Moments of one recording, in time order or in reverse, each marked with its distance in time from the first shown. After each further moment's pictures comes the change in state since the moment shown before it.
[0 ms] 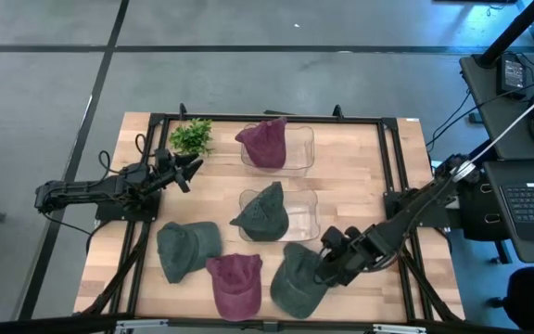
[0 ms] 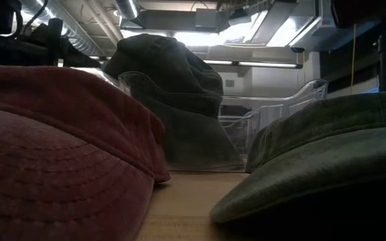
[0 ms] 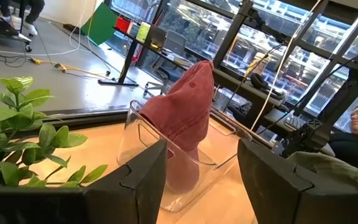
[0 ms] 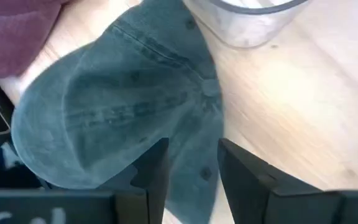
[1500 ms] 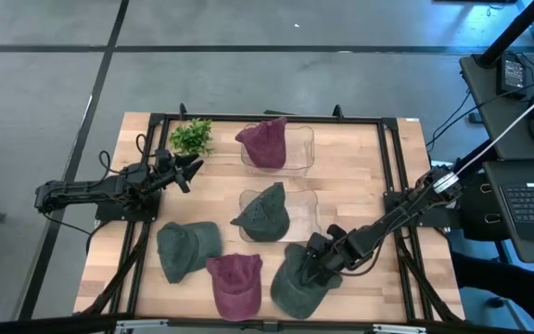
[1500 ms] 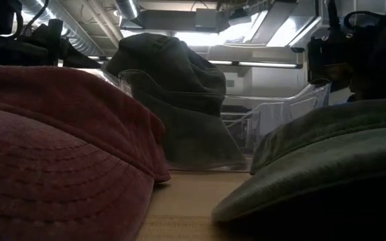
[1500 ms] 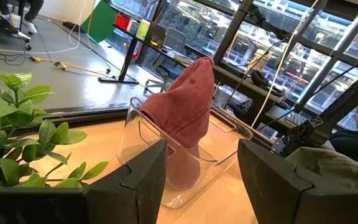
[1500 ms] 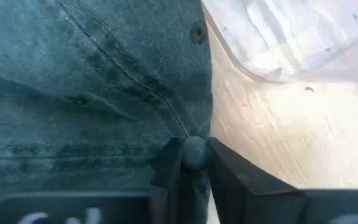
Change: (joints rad) left arm 0.000 0.001 0.000 -0.009 0.005 0.000; right arm -0.063 0.213 -0.097 0.233 -0.010 -0.329
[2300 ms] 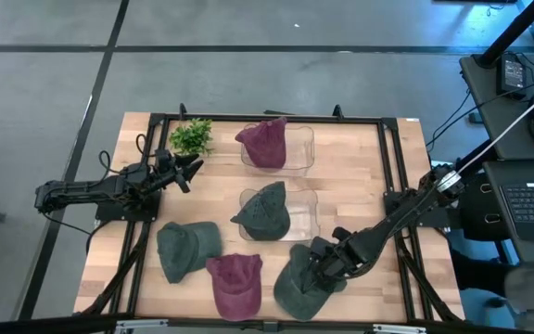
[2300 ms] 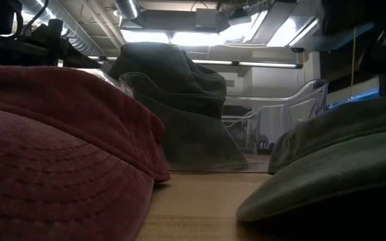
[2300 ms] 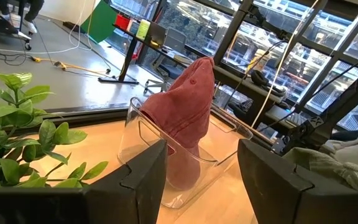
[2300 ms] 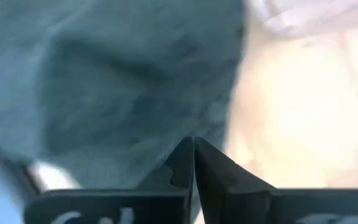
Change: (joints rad) left arm 0.000 0.000 0.000 0.000 0.000 0.000; right arm 0.030 -0.046 0.233 -0.347 -0.120 0.010
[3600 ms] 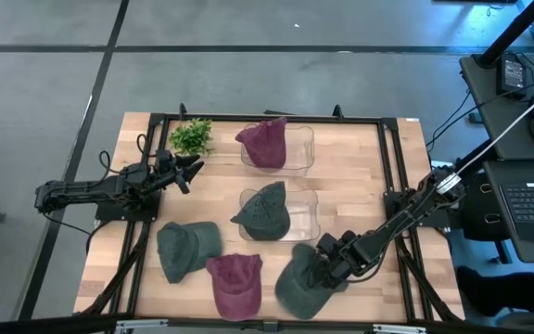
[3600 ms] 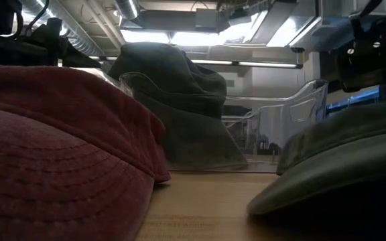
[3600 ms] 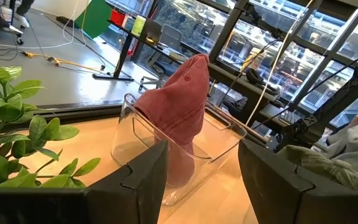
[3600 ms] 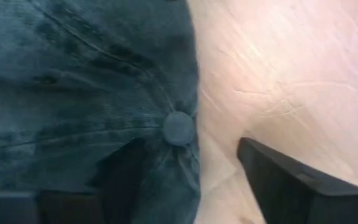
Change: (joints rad) left arm 0.000 0.000 0.000 -0.001 0.027 -0.018; right arm 0.027 0.066 -0.240 0.222 0.067 0.276
